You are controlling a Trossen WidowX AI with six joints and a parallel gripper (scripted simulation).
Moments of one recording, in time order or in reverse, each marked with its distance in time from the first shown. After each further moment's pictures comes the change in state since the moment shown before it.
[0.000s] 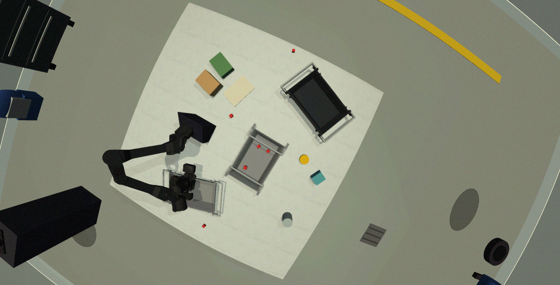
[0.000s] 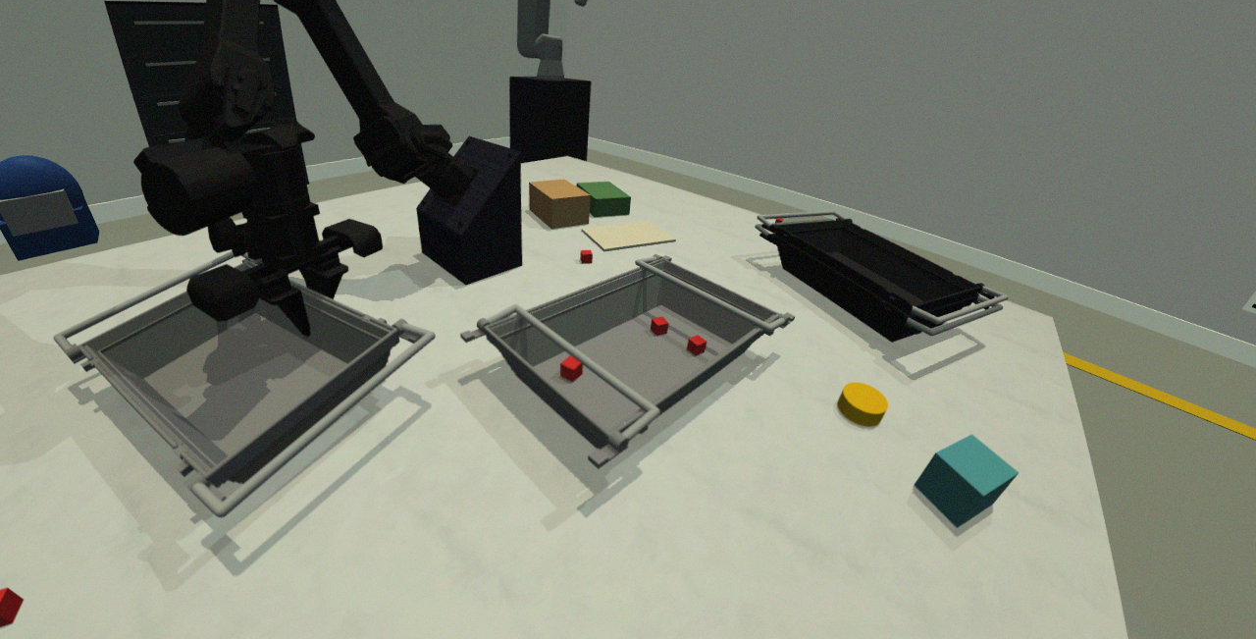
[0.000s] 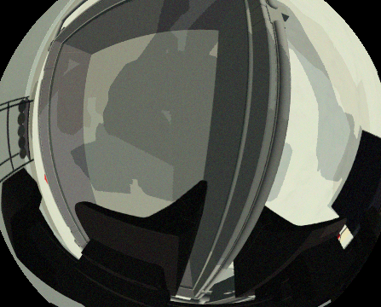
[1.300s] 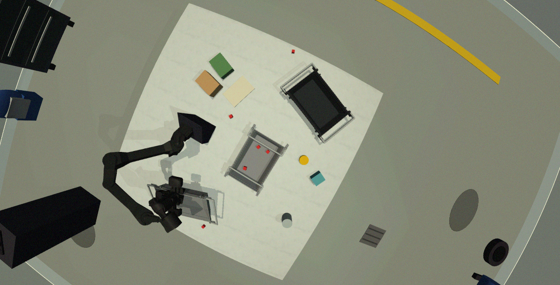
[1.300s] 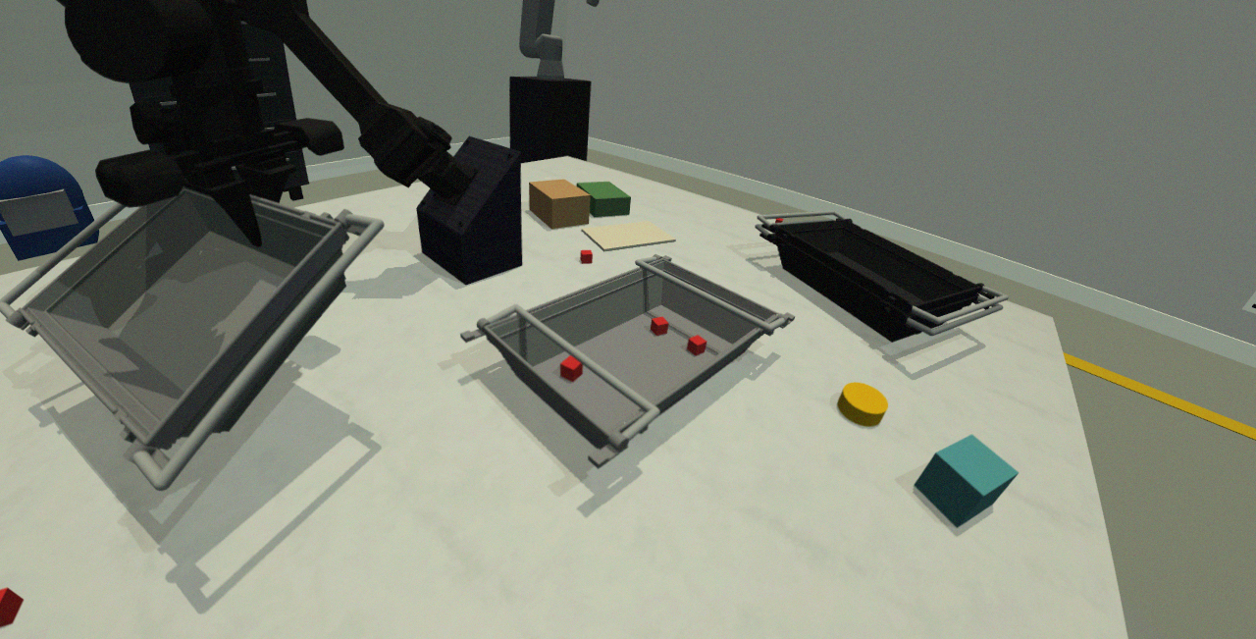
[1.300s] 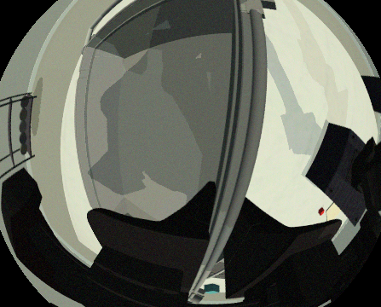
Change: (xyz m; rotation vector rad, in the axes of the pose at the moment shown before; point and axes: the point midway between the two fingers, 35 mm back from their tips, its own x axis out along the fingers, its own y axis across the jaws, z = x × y) arm -0.117 0.029 -0.003 -0.015 0.002 -0.034
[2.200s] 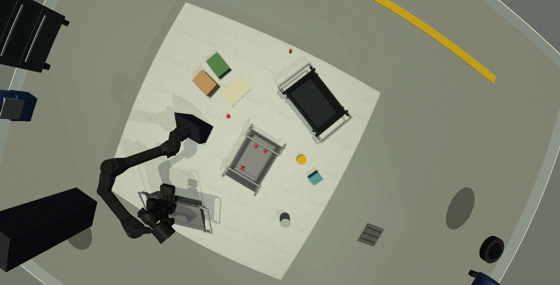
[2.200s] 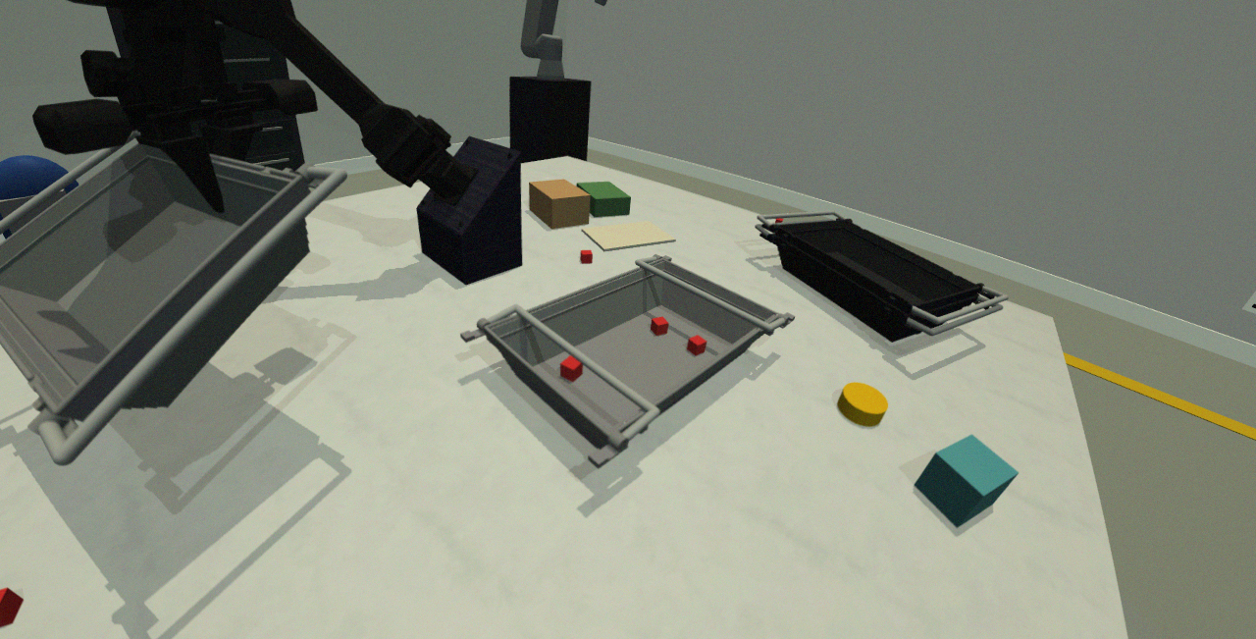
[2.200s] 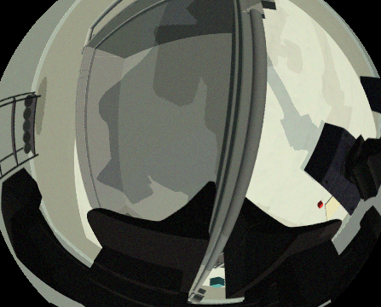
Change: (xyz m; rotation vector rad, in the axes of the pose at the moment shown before) arm -0.041 0.021 0.000 0.002 0.004 0.012
